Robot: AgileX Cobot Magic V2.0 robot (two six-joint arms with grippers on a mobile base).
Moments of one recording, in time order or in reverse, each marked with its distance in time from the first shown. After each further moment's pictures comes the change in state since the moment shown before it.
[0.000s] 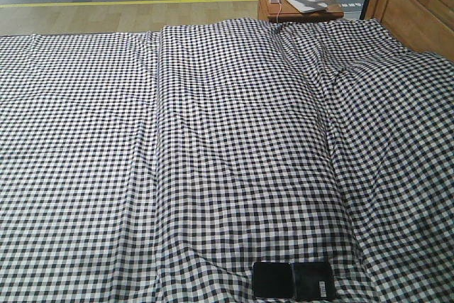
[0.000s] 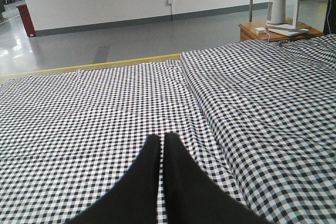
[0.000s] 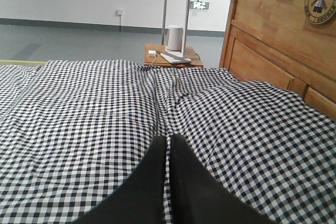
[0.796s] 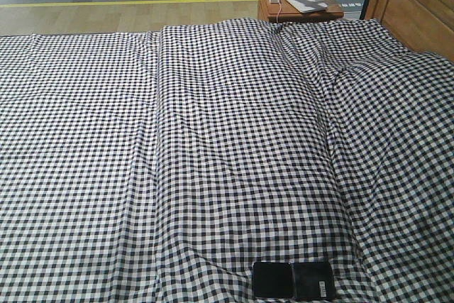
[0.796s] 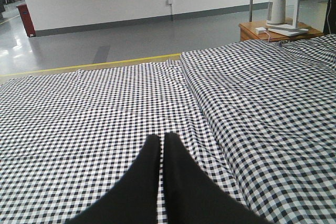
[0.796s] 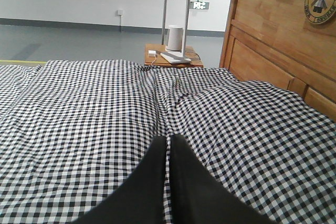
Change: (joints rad) left arm 0.000 0.000 0.000 0.000 0.000 0.000; right arm 0.000 0.000 0.000 0.000 0.000 0.000
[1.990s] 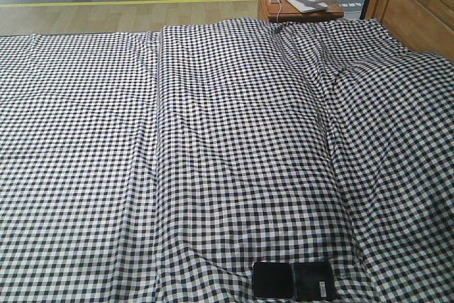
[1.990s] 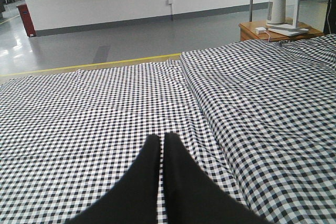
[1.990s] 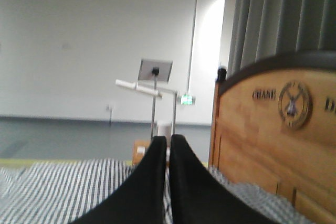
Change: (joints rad) left arm 0.000 0.000 0.000 0.000 0.000 0.000; right arm 0.000 0.000 -0.052 0.000 -0.317 -0.003
